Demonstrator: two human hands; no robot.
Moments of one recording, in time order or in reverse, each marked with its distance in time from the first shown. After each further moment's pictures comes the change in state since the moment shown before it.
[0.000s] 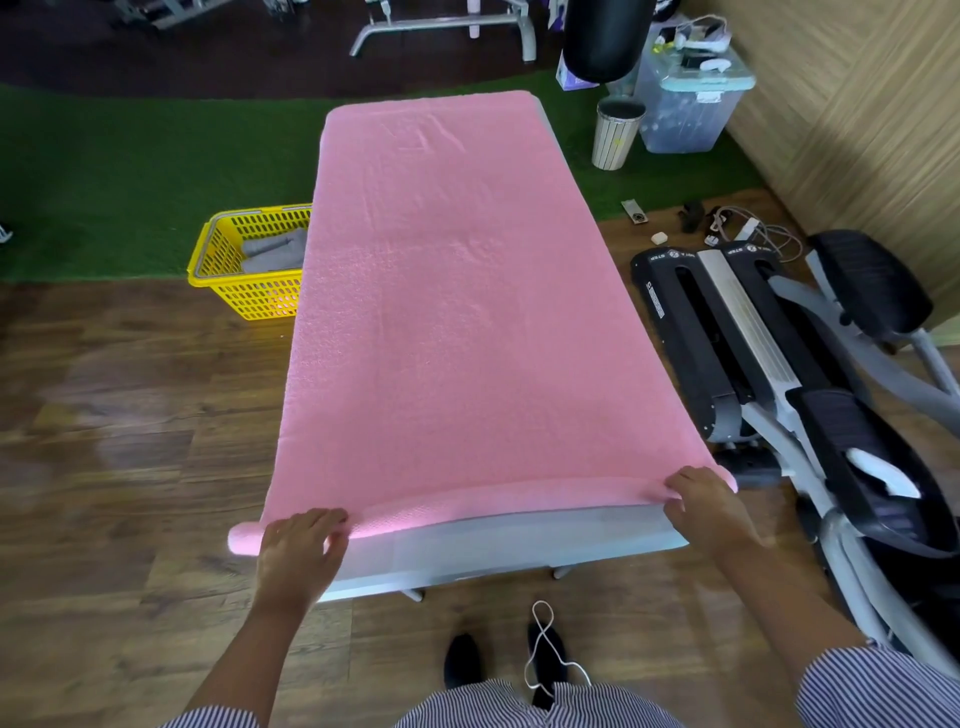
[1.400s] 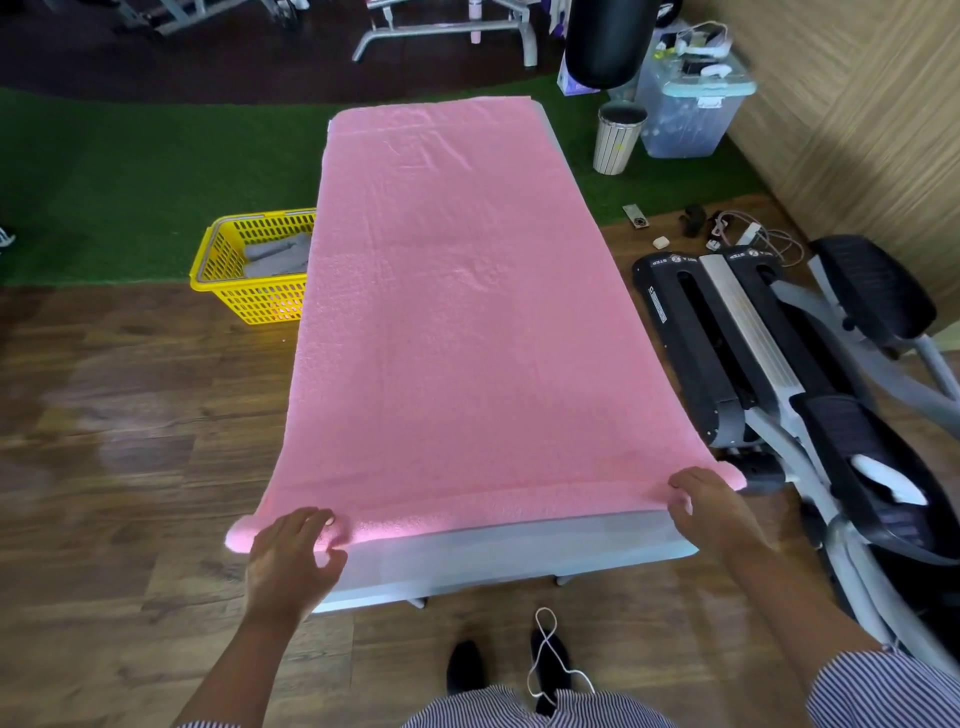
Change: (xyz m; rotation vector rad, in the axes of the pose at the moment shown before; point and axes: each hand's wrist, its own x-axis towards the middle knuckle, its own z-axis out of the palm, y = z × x) left_hand 0.002 -0.009 -0.008 0.005 -0.015 -0.043; right_hand 0.005 -0.005 -0.008 0.117 -0.034 0.040
